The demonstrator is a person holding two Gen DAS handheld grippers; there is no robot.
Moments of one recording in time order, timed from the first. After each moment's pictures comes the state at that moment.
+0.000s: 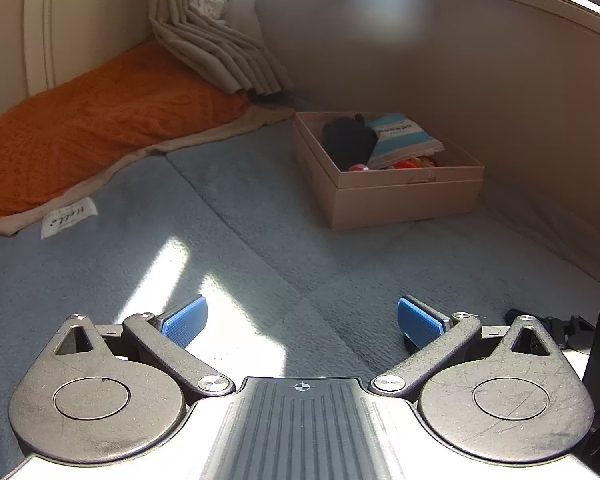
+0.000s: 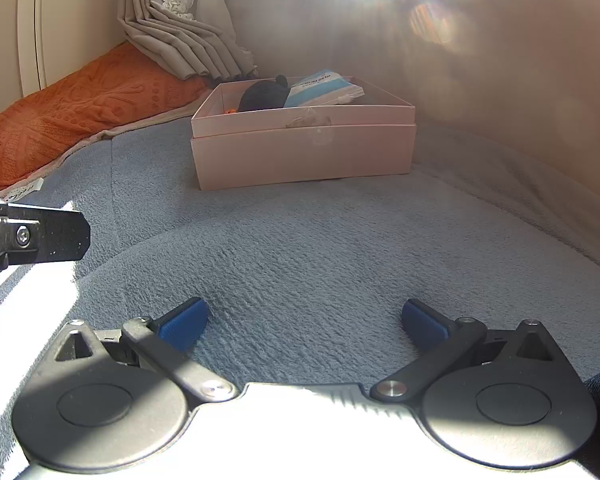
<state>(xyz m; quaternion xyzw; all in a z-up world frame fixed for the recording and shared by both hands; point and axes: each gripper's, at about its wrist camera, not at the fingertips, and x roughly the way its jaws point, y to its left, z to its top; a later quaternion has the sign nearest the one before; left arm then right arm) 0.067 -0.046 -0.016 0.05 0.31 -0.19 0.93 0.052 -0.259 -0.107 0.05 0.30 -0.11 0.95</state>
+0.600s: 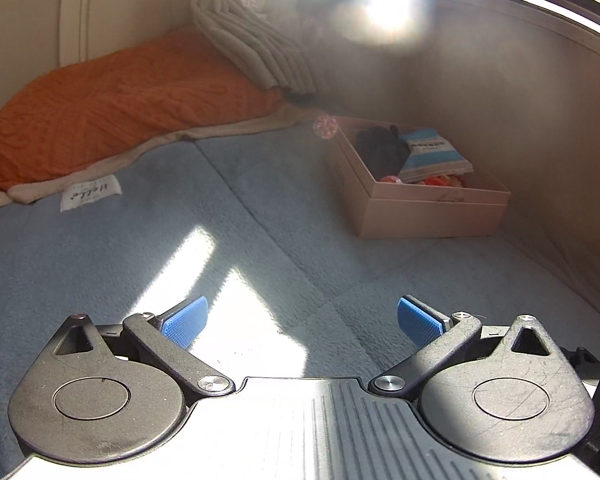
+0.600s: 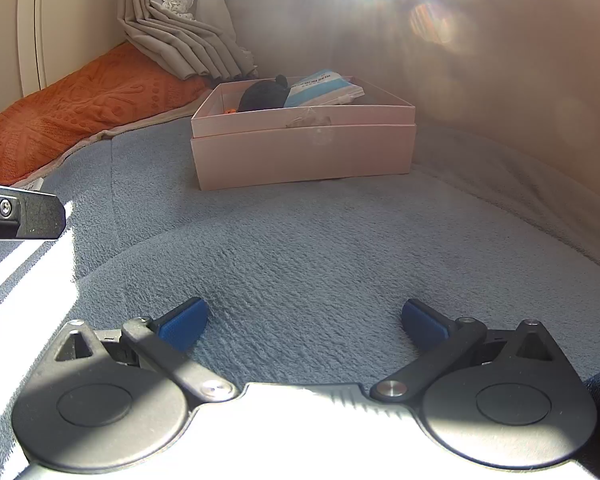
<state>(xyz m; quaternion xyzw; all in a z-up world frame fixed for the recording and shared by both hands) 0.074 -0.027 -0.014 0.00 0.32 -0.16 0.93 0.052 -0.259 -0.107 0.05 0.30 -0.11 0.95</state>
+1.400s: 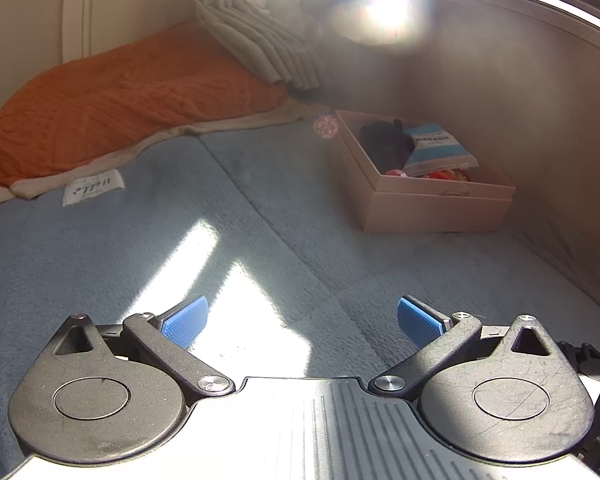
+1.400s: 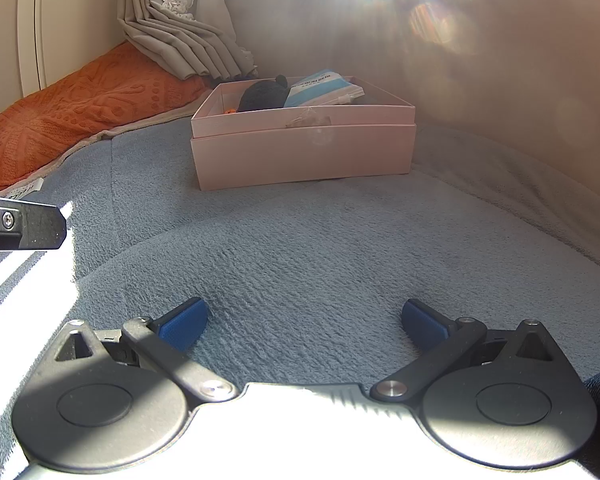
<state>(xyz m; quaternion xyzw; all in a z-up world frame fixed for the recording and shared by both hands) 0.074 -0.026 -0.015 0.00 0.33 -0.15 0.93 0.052 -0.259 -0.106 0.05 0.30 -0.11 0.95</state>
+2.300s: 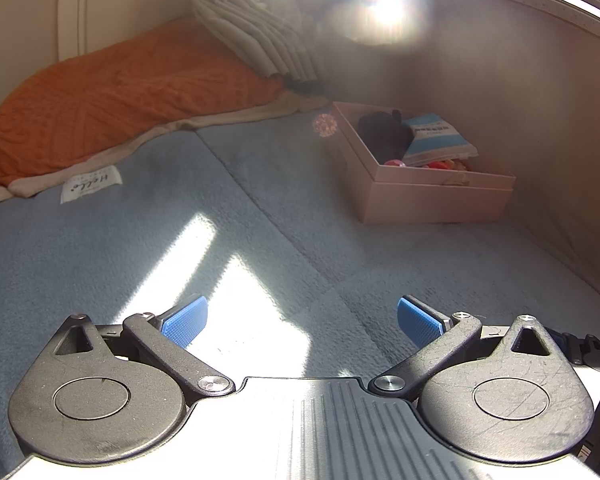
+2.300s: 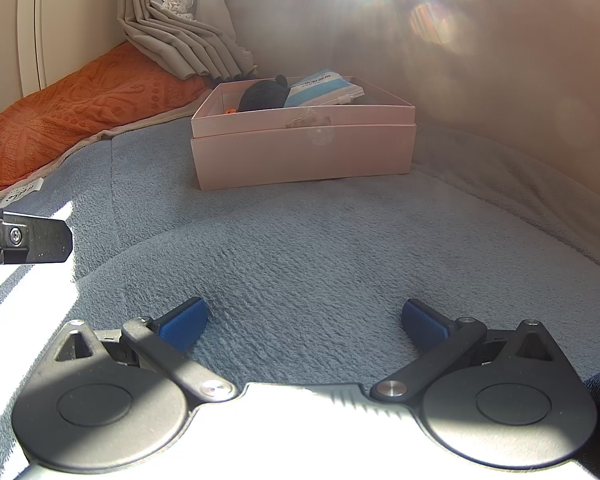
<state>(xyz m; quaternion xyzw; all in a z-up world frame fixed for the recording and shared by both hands) 0.073 -0.027 -0.019 0.01 0.33 -0.15 0.93 0.052 -0.260 -0.107 0.05 0.30 -0.11 0.95</state>
